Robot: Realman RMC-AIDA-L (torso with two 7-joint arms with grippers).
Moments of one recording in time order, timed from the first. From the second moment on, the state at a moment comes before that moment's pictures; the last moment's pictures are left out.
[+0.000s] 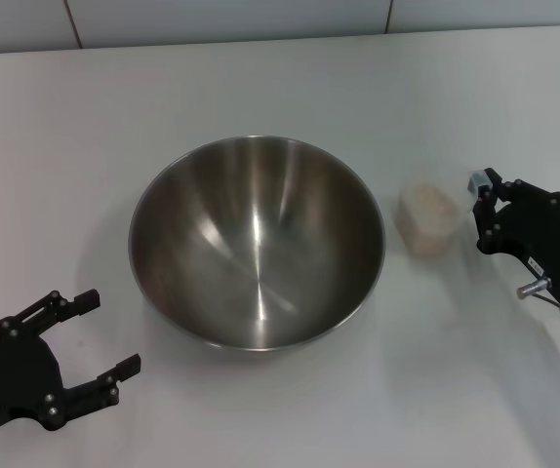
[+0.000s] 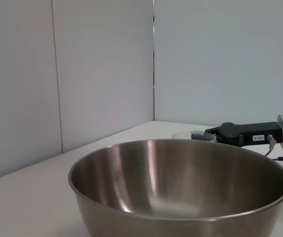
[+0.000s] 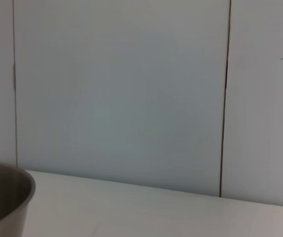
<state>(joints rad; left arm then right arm) -0.10 -2.06 0.93 0.56 1.61 1.60 -0.76 0.36 2.09 0.21 0.12 -1.95 -1.20 0.17</state>
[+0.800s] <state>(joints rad) -0.11 -2.06 0.93 0.56 1.65 1.60 -0.79 0.38 2.09 0.25 0.14 -1.95 -1.46 0.10</state>
